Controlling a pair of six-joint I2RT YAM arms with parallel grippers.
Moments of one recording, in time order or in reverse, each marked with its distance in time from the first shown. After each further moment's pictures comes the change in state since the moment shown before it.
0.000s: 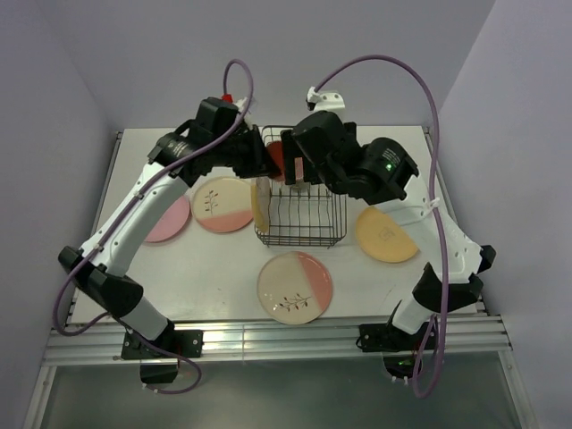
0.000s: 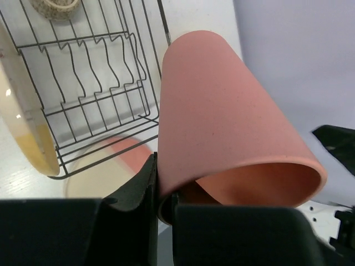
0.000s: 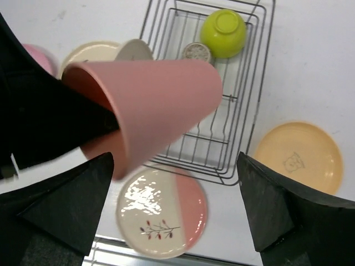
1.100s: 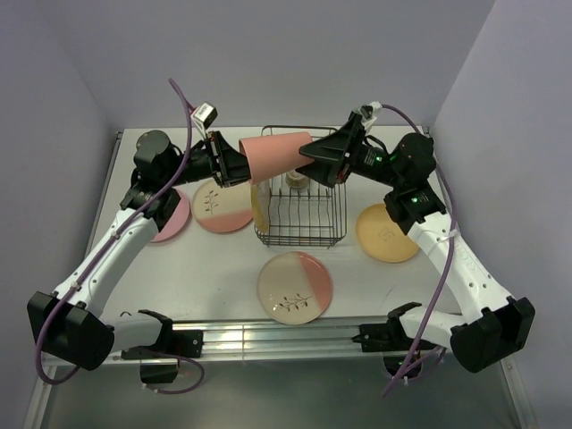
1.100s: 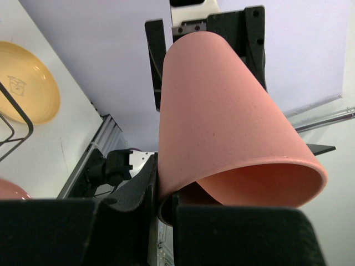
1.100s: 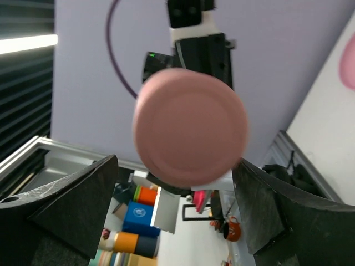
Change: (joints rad) left arm 0.286 -0.396 -0.785 1.147 0.731 -0.575; right arm -0.593 -0.481 -1.074 1.515 -1.489 0.947
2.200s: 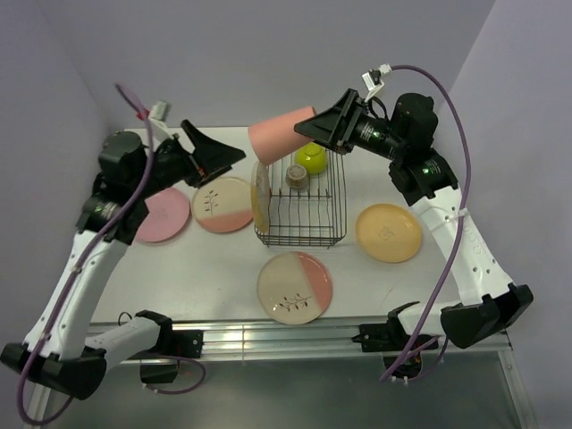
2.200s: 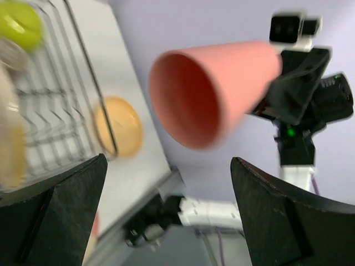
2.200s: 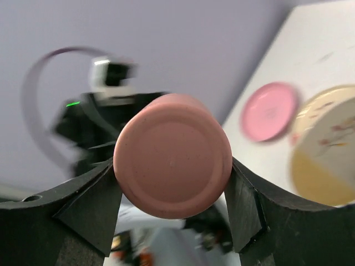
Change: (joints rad) left arm 0.028 -0.150 0.105 -0.480 -0.331 0.234; right arm -0.001 0.158 0.381 -0.401 0.164 -0.475
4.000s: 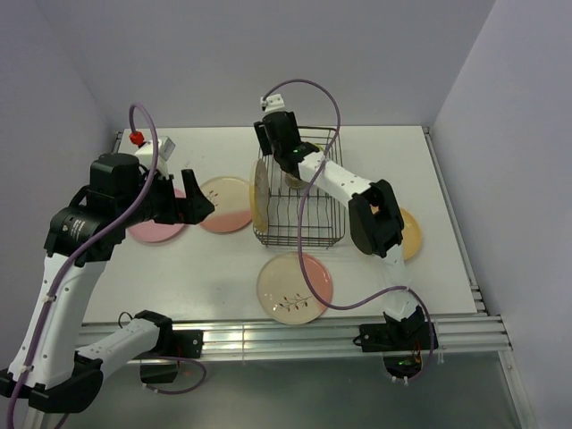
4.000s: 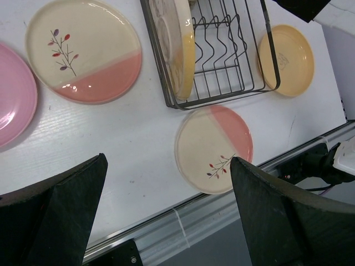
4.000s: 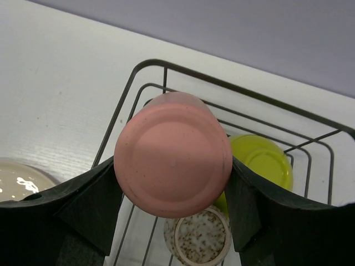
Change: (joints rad) left arm 0.001 -0.100 0.202 -0.795 -0.409 0.703; right arm 0.263 0.921 0.415 0.072 1.122 -0.978
